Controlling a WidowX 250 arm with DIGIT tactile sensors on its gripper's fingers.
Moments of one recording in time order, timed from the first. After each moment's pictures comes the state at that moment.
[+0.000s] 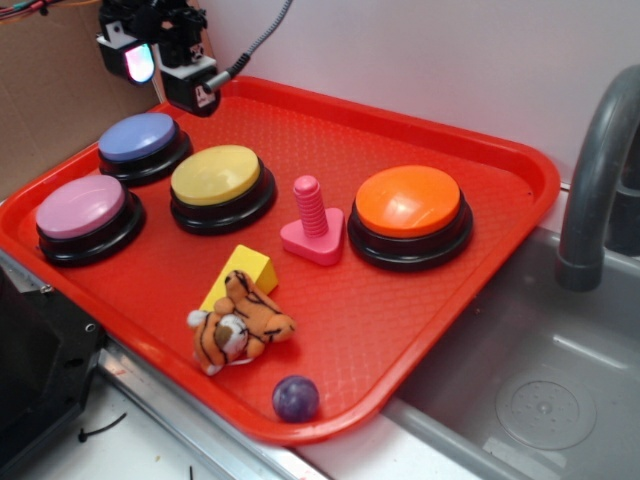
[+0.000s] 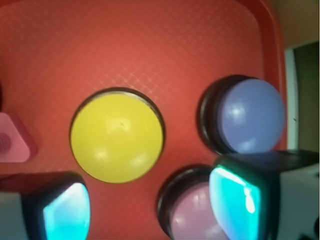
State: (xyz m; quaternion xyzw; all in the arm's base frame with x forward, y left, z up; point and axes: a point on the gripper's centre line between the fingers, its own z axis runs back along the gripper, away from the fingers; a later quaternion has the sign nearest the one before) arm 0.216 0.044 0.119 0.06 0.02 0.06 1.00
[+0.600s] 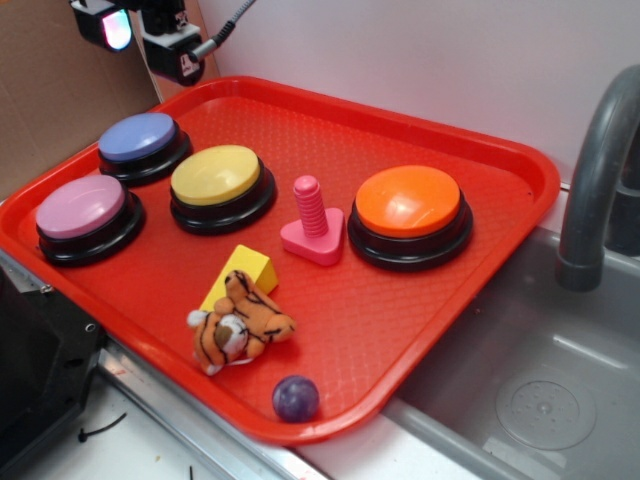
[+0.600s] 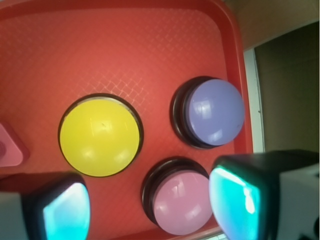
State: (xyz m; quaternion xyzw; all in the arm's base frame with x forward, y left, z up) arm 0.215 0.047 0.144 0.09 0.02 0.08 0.99
